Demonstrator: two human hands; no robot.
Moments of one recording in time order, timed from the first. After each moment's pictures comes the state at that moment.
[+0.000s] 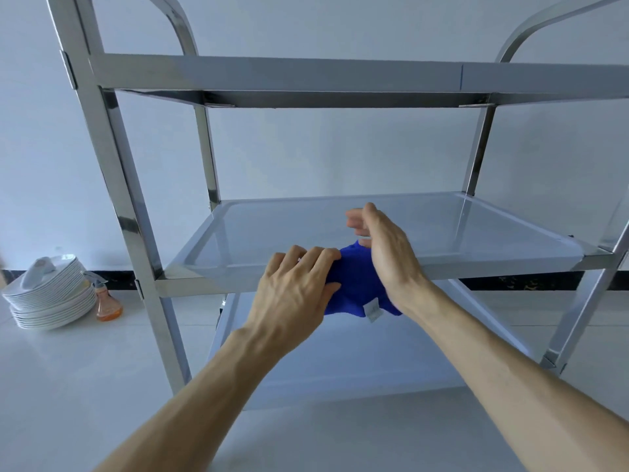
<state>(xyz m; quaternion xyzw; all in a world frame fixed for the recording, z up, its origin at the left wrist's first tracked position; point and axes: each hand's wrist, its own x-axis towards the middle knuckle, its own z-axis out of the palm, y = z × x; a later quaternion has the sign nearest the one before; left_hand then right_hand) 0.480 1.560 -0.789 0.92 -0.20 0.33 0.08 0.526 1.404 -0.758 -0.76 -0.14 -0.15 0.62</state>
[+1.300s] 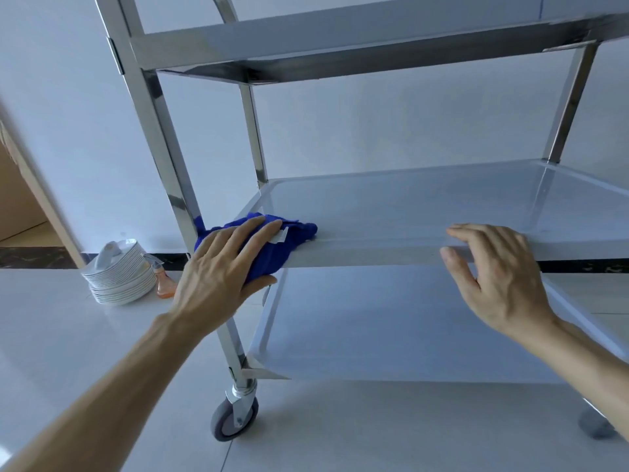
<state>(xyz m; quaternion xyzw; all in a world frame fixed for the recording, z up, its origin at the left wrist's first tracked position) 0.487 1.707 -0.803 0.92 -0.14 0.35 -0.08 0.547 1.324 -0.836 -0.84 -0.22 -0.47 0.16</state>
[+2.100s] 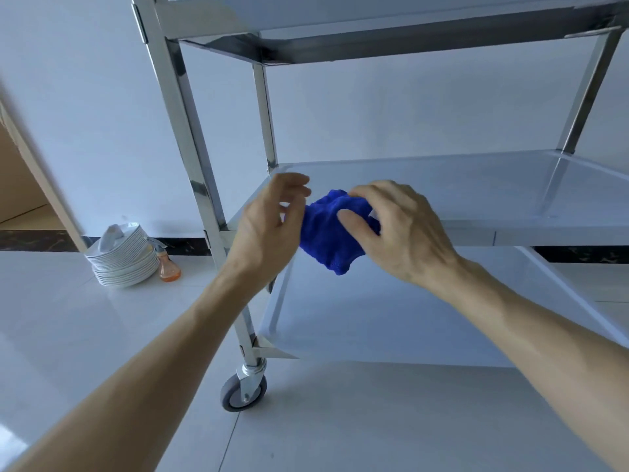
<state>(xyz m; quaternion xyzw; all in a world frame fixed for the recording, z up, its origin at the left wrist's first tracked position) 0.473 1.640 -0.769 0.83 -0.11 0.34 0.43 0.509 1.450 -0.773 -0.87 -0.27 -0.33 0.25</state>
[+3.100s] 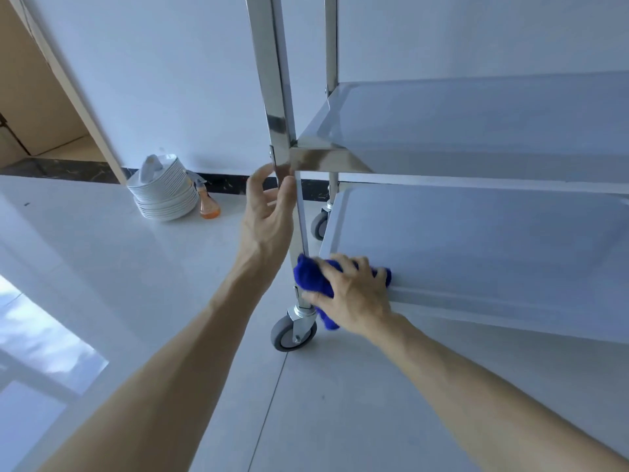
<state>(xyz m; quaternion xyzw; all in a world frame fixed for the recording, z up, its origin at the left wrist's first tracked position) 0.478 1.740 -0.875 0.75 0.09 0.29 0.58 0.516 1.609 -0.986 -0.95 -0.27 -0.09 0.13</state>
